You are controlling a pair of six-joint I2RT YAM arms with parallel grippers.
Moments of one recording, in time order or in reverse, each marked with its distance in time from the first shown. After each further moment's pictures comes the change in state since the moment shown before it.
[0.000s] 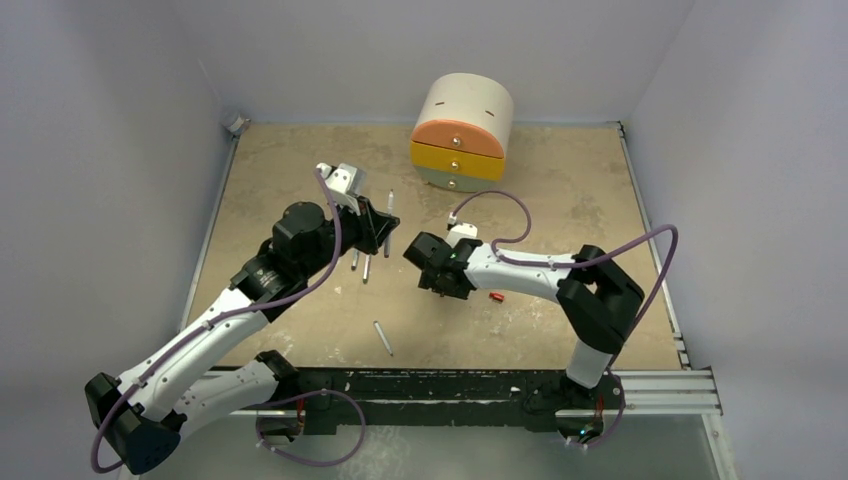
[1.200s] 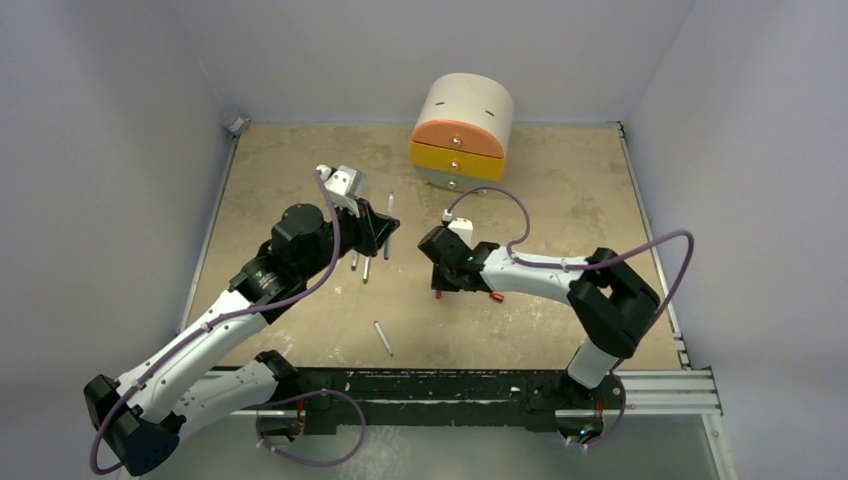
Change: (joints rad) left arm 0.000 -0.015 -0.014 0.000 0.021 0.002; right arm -0.084 -0.034 -0.127 0.285 -0.143 -0.307
